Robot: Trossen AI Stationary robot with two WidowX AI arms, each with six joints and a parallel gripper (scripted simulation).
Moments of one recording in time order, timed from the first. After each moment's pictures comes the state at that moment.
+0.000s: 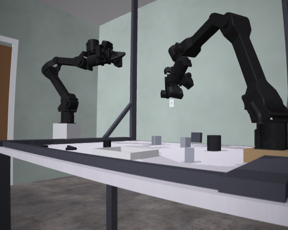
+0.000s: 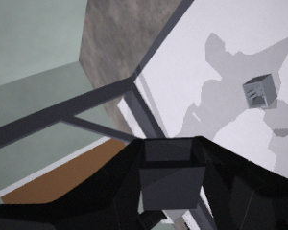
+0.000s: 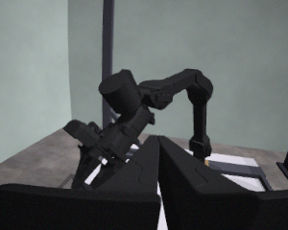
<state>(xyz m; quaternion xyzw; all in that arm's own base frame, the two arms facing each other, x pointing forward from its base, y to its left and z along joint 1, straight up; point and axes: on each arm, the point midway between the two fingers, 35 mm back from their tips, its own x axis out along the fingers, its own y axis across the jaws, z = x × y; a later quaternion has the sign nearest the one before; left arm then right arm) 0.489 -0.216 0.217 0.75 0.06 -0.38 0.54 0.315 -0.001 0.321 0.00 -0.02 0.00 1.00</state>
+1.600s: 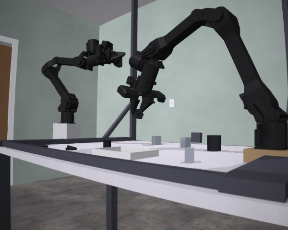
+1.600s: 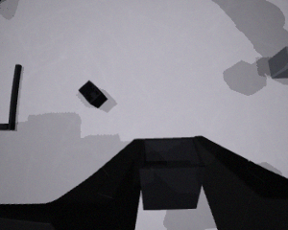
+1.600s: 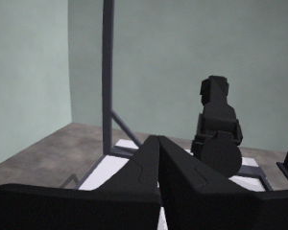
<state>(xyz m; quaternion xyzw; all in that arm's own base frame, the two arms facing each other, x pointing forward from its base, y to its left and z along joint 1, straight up) 0.475 -0.012 0.130 0.06 0.50 -0.07 0.86 0.315 -0.001 0.321 0.00 -0.02 0.00 1.00</state>
